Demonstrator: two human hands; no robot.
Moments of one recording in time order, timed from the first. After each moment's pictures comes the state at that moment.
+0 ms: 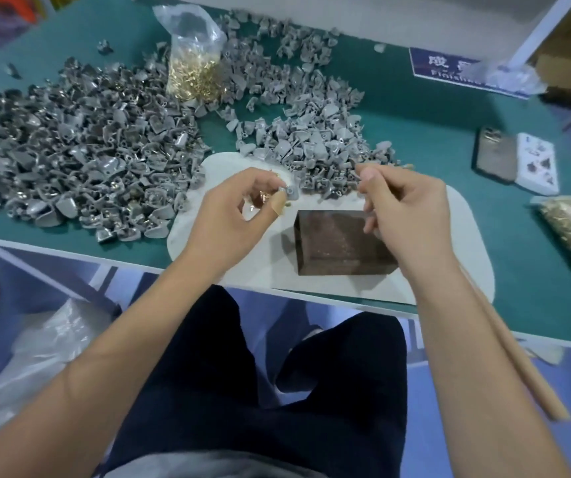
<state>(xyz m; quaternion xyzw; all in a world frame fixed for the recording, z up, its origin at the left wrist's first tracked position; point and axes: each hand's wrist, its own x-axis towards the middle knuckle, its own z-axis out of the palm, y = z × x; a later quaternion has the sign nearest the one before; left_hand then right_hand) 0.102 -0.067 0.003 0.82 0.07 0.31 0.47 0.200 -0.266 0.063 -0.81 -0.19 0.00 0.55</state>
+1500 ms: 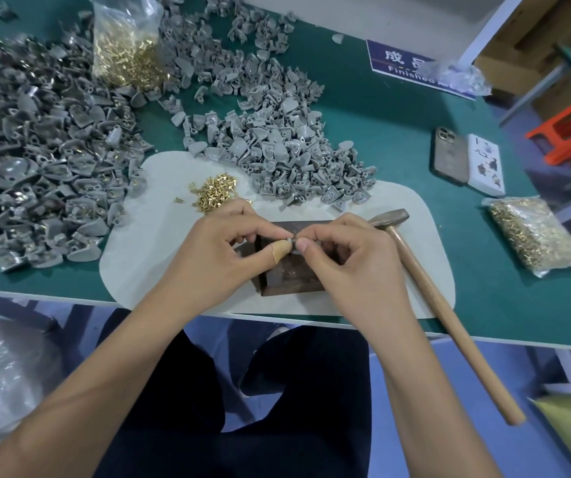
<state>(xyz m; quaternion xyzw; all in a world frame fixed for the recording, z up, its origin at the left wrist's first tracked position) 0.112 -0.093 0.001 0.81 -0.01 0.20 0.55 0.165 -0.275 0.052 -0.87 -0.25 0.01 0.42</state>
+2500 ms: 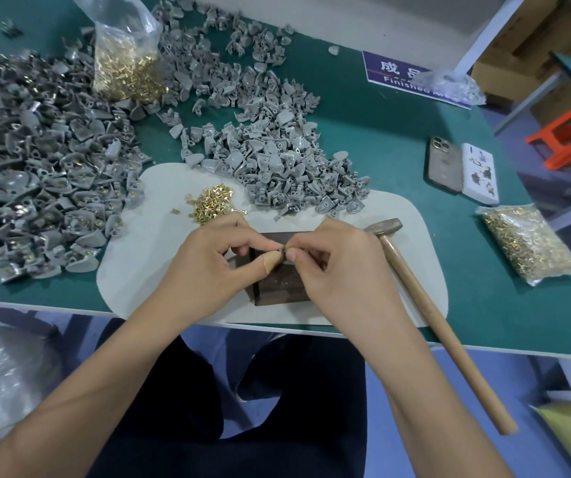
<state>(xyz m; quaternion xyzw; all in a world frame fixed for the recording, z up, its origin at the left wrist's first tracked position) 0.115 -0.089 -0.008 0.81 -0.01 0.21 0.54 0.170 -0.266 0.072 -0.91 -0.31 0.01 0.27</state>
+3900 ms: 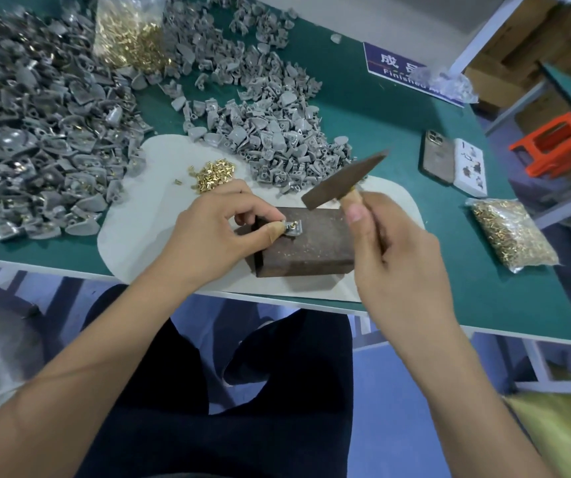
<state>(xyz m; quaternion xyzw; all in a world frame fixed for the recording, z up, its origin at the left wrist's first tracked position) 0.117 -0.090 -0.007 0.82 0.01 0.21 0.54 0.142 -0.304 0.089 -0.93 -0.24 -0.06 0.28</state>
